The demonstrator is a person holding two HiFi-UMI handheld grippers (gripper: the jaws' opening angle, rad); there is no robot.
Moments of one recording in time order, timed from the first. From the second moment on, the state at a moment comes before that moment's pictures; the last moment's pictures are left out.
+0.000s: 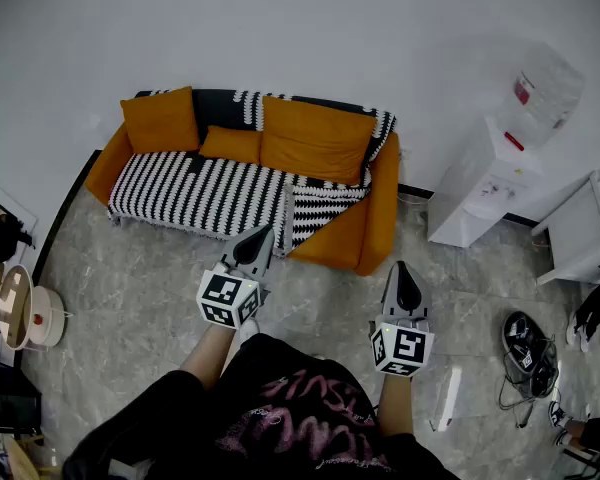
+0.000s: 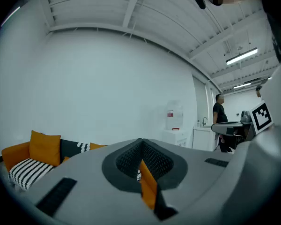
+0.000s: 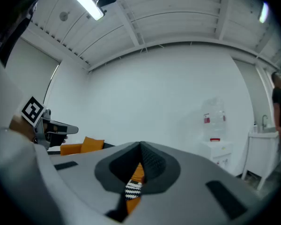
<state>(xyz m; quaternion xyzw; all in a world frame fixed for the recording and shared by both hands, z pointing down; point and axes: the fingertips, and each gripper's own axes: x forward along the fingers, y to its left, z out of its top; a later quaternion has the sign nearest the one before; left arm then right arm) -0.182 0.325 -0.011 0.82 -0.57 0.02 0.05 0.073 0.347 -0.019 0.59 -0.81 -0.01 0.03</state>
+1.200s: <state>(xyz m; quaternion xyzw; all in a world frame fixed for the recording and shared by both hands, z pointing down) -0.174 0.326 0.008 0.81 -0.59 0.04 0.06 0.080 0.335 -0.002 0.56 -0.83 0.02 0.00</state>
